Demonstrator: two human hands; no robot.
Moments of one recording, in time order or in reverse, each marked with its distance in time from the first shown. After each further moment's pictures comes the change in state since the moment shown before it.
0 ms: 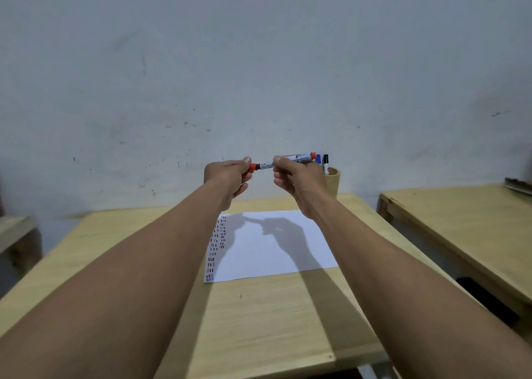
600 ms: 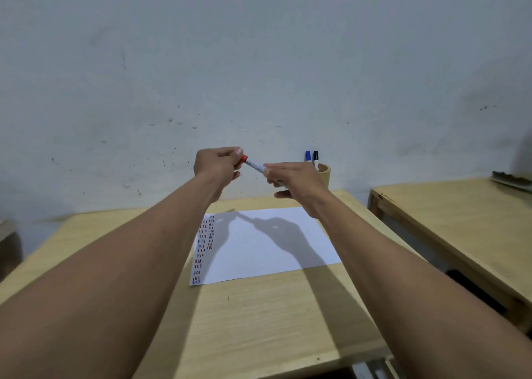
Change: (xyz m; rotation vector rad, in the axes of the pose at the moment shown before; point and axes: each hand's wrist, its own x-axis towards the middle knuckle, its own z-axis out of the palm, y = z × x) left_hand 0.013 0.003 0.012 0.090 -0.012 0.189; right_hand 0.004 -0.003 -0.030 -0.364 -0.128 -0.018
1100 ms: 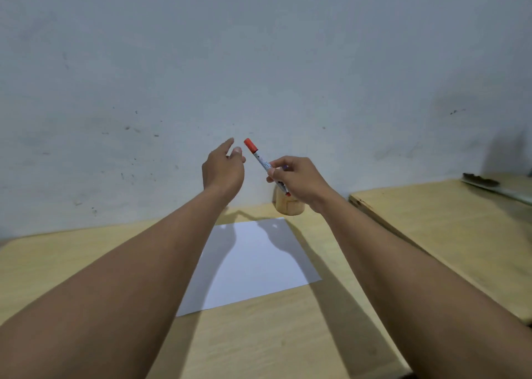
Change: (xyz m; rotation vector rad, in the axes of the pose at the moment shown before) left_hand 0.017 -0.010 0.076 0.238 0.004 0.224; right_hand 0.040 -0.003 -0.058 -0.368 0.085 -0.085
